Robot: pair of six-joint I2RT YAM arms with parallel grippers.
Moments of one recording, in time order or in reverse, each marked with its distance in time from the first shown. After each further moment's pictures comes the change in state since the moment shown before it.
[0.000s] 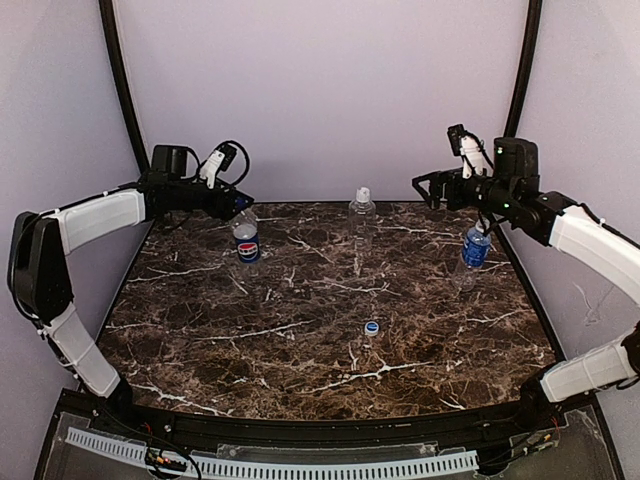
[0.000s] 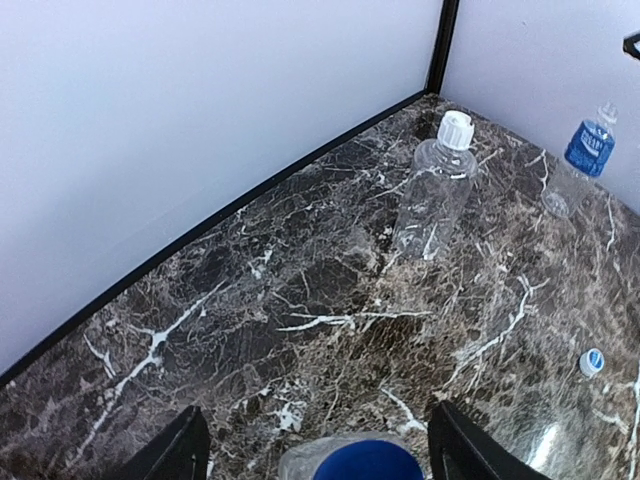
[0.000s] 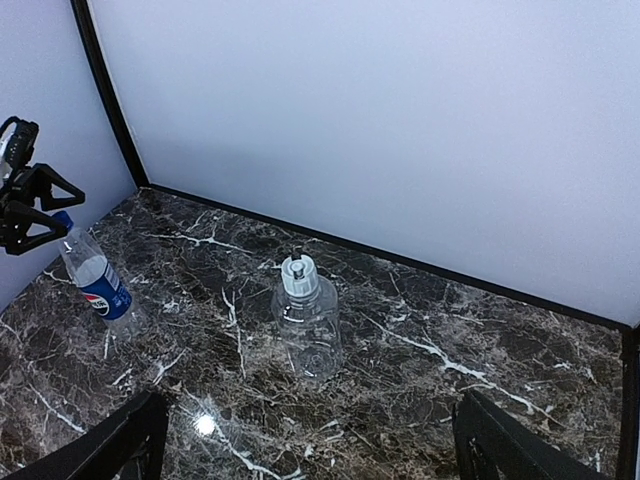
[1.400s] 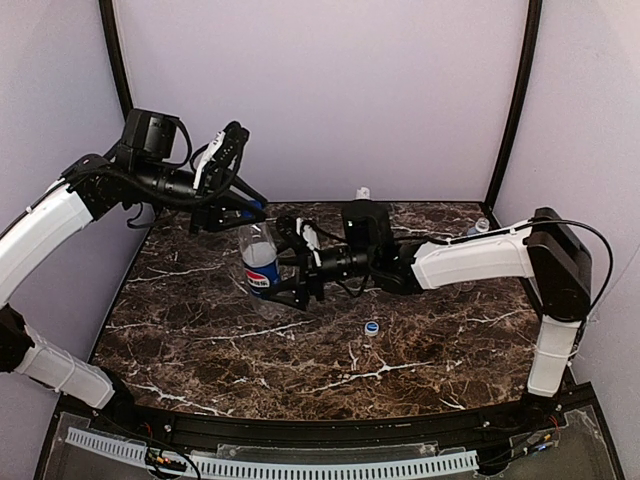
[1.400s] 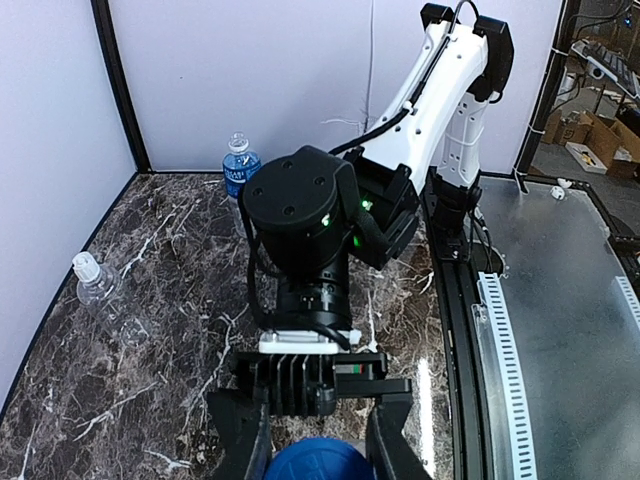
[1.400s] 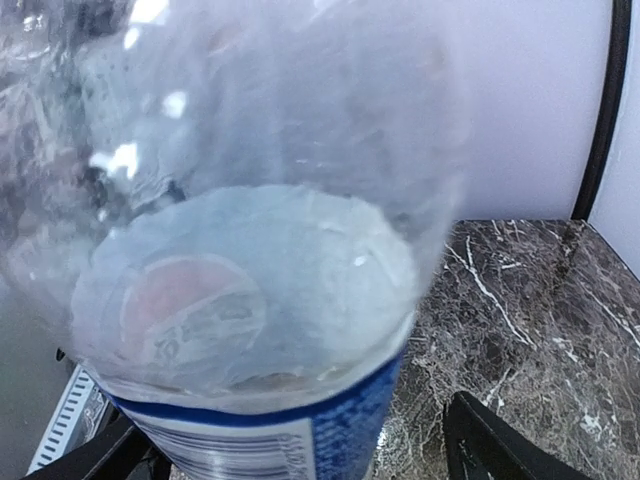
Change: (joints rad) left arm -0.353 -0.341 0.169 -0.544 0.284 0.164; right arm 0.554 0.622 0.134 0.565 -0.526 -0.156
